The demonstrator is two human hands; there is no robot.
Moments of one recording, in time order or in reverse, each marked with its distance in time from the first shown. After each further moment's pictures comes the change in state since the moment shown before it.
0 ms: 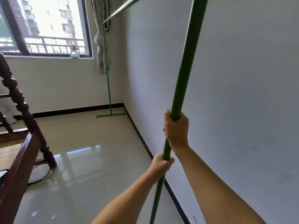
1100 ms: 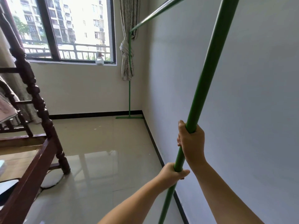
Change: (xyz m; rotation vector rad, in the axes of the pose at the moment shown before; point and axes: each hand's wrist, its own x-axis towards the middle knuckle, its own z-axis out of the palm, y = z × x) left_hand 0.135 0.025 -0.078 0.166 -0.041 -0.084; right_hand 0.116 0.058 0.082 0.099 -0.182 0.037
